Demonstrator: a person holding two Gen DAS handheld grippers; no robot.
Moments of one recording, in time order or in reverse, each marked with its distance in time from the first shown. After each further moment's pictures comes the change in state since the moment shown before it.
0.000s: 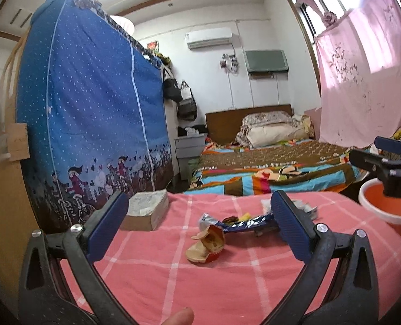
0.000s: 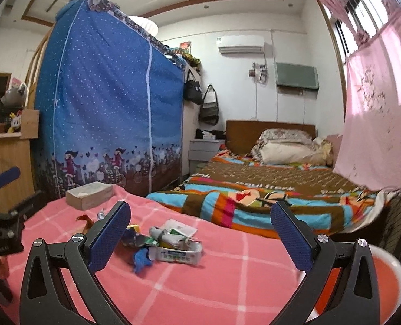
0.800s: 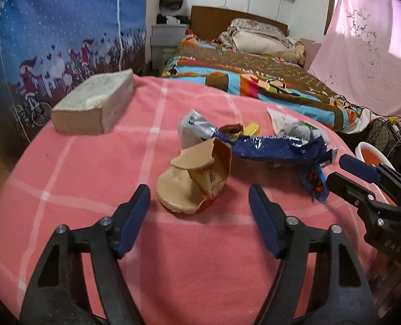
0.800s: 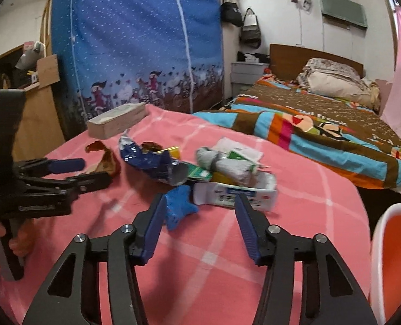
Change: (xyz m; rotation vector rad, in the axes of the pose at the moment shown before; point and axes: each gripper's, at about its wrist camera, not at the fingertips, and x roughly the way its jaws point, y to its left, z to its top) left arm 0.108 0.012 -0.048 -0.170 0.632 -0.200; right arm 0.081 0.039 -0.044 -0.018 0.437 0.236
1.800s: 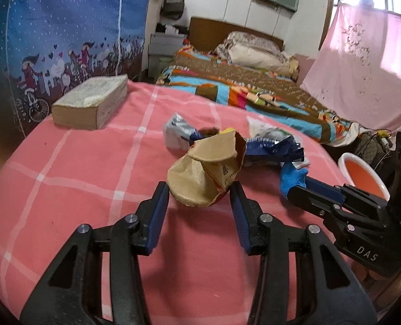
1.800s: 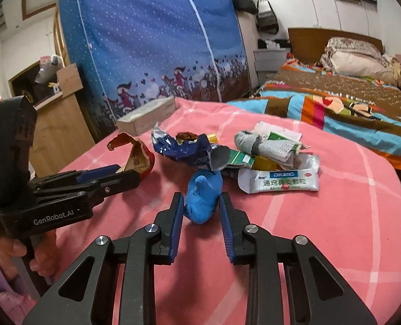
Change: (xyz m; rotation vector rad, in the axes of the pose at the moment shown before) left arm -0.031 -0.014 -0.010 -0.040 -0.106 -0.051; right arm 0.001 0.005 -0.009 0.079 0.009 0.185
